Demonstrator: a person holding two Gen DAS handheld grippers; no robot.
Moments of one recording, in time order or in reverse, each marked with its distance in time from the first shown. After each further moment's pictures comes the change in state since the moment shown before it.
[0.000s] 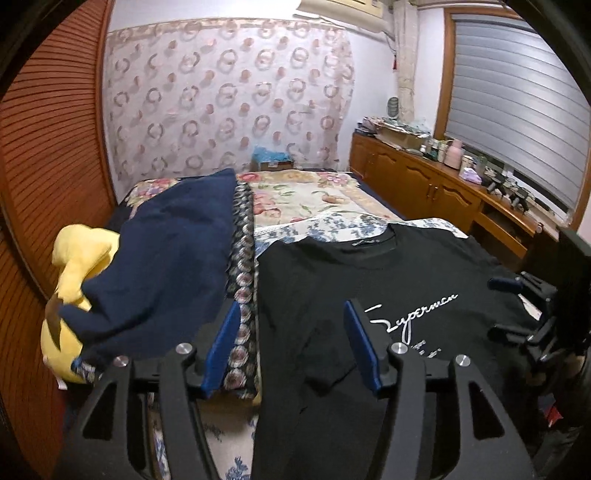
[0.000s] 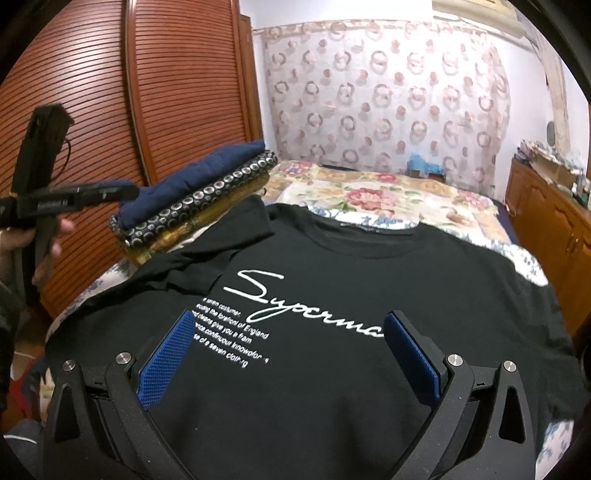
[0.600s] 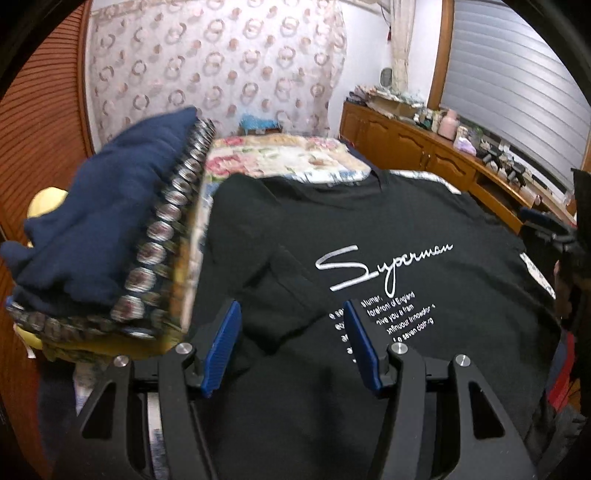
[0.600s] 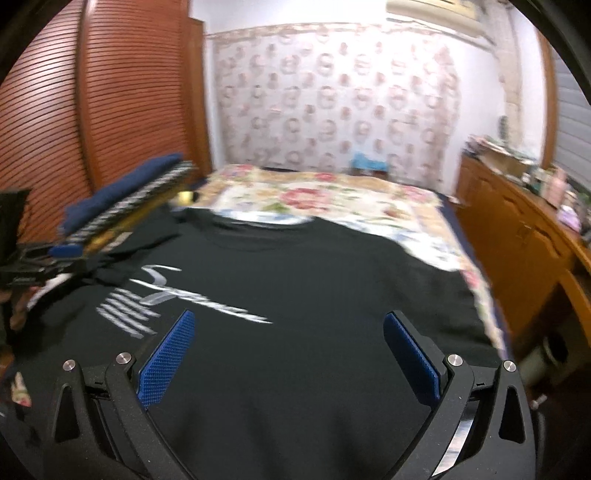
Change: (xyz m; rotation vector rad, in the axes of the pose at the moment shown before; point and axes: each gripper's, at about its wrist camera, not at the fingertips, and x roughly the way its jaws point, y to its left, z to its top) left arm 0.051 -0.043 -0.047 0.010 0.135 -0.047; right arm -0.055 -0.105 -0.017 0.067 0.006 -0.221
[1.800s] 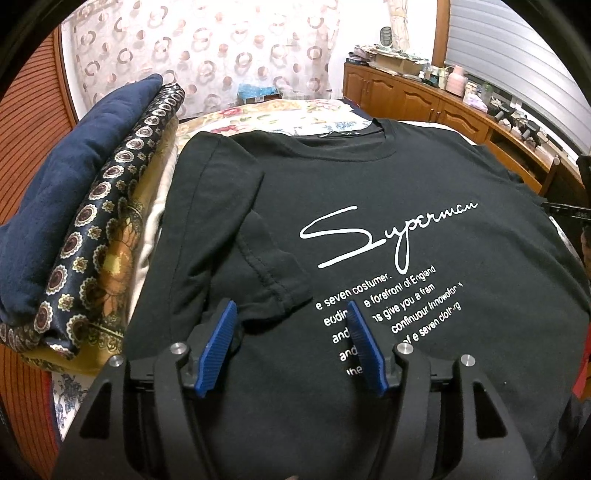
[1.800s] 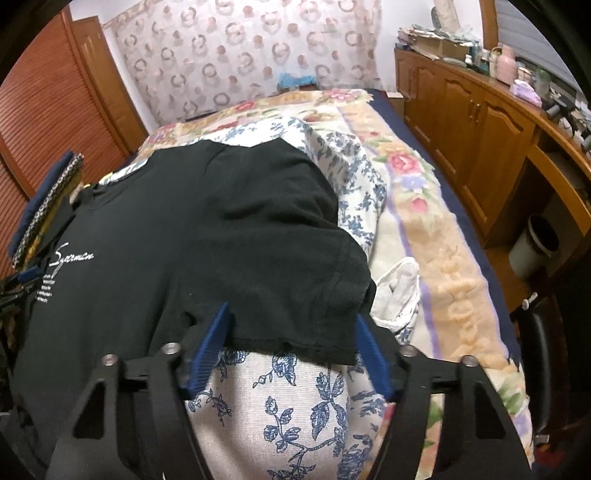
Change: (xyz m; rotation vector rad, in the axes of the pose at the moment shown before) left arm 0.040 -0.021 0.002 0.076 0.130 0.073; right arm 0.007 -0.179 -0.064 0.288 0.294 -0.032
